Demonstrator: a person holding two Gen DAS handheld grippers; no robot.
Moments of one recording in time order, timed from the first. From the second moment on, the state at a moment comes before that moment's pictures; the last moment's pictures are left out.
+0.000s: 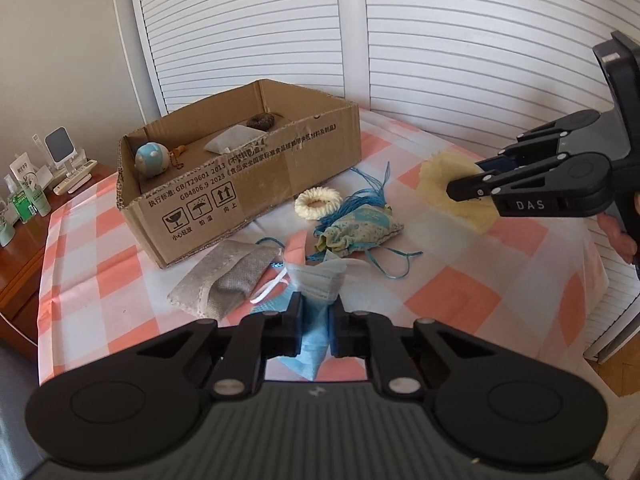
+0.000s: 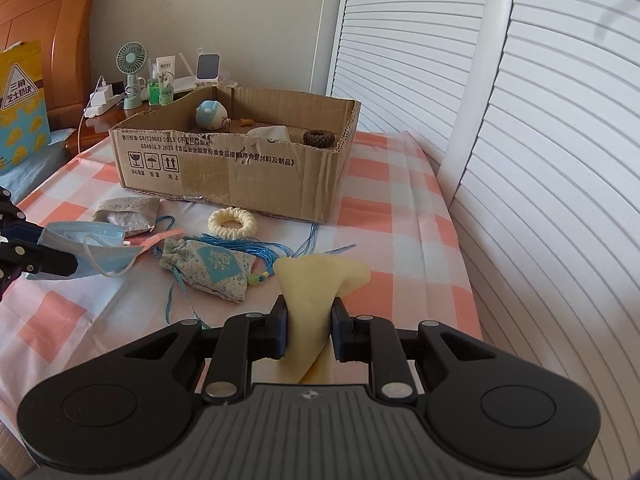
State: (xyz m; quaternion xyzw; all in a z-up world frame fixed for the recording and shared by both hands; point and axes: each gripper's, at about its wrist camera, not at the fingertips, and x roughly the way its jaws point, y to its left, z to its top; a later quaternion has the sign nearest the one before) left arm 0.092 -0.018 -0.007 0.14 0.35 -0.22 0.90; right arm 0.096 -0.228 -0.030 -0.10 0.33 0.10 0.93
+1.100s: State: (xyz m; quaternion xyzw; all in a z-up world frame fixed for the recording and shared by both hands) left arm 0.201 -0.008 0.082 0.15 0.28 -0.19 0.93; right arm 0.123 -0.189 0.034 -0.13 0.30 0.20 0.93
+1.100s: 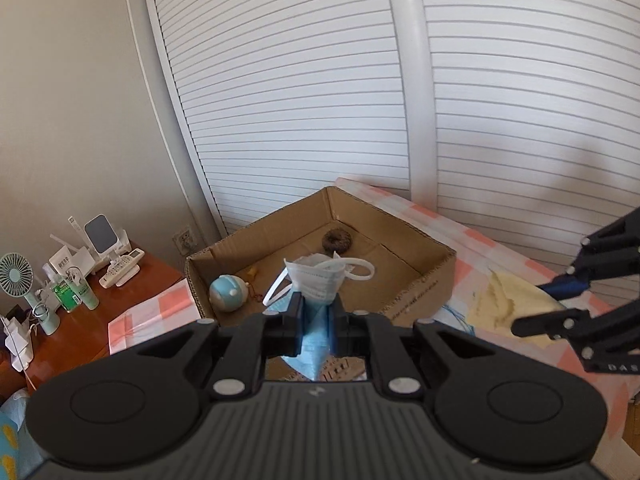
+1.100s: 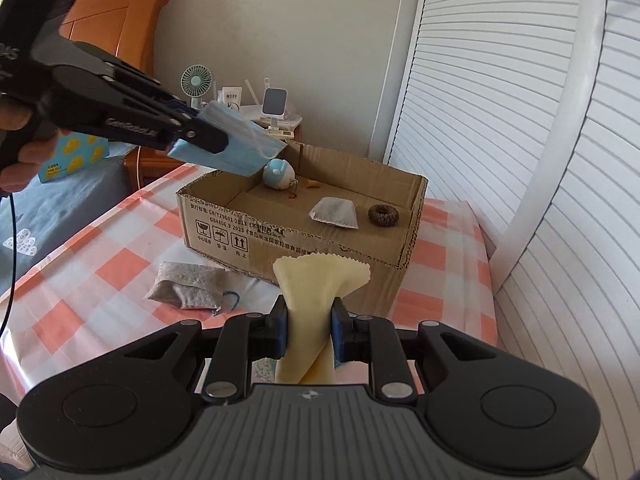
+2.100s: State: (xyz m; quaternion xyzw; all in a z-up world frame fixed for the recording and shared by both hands) left arm 0.113 0.029 0.049 0.05 0.30 -0.08 0.95; right arm 0.219 -0.163 0.063 -0.10 0.30 0.17 0.93
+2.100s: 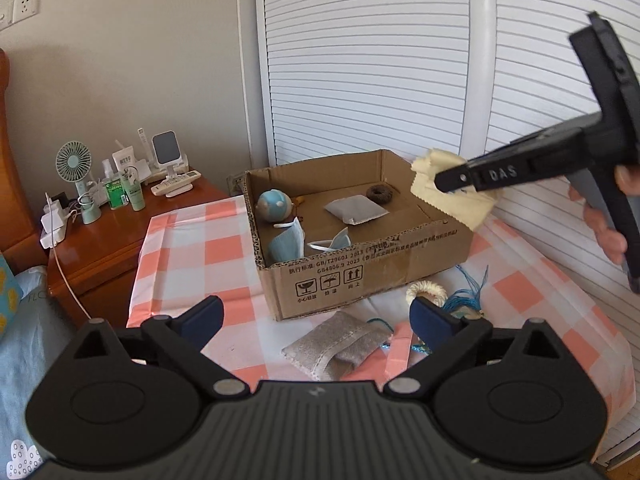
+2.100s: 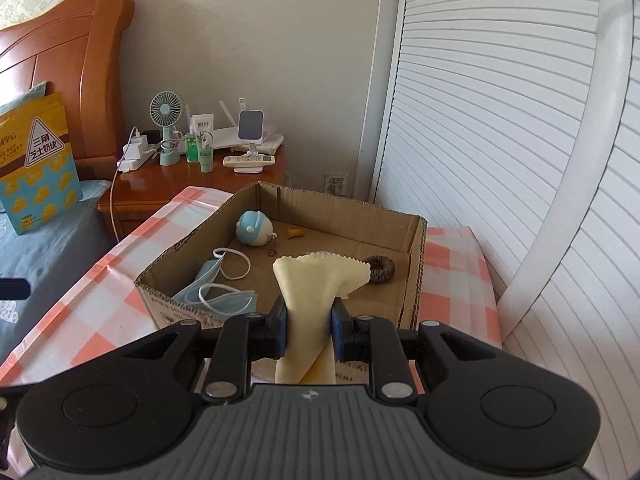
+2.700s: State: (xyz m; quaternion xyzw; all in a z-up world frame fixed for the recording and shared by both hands) left arm 0.098 0.052 0.044 0.03 0.30 -0.06 0.95; right arm 0.228 -0.149 0.058 -0.11 0.29 0.13 0.94
